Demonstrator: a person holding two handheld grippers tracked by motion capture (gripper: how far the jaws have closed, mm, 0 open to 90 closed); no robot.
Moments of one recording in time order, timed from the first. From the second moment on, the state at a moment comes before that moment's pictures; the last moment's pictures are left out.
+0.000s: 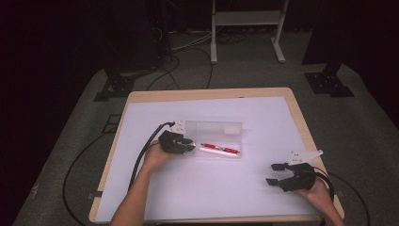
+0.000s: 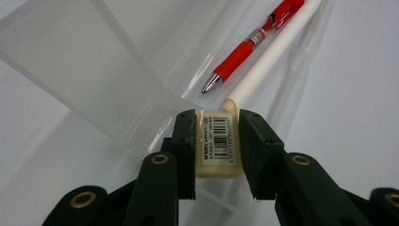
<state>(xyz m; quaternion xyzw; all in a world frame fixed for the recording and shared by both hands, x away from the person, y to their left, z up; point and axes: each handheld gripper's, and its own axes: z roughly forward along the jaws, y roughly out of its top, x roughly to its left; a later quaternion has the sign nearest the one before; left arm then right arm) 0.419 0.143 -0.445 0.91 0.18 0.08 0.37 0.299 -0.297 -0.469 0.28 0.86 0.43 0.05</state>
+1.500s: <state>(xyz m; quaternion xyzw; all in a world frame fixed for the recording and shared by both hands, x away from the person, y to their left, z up) 0.423 0.151 -0.447 0.91 0.19 0.08 0.37 0.299 -0.298 -0.467 0.28 0.85 0.43 0.06</state>
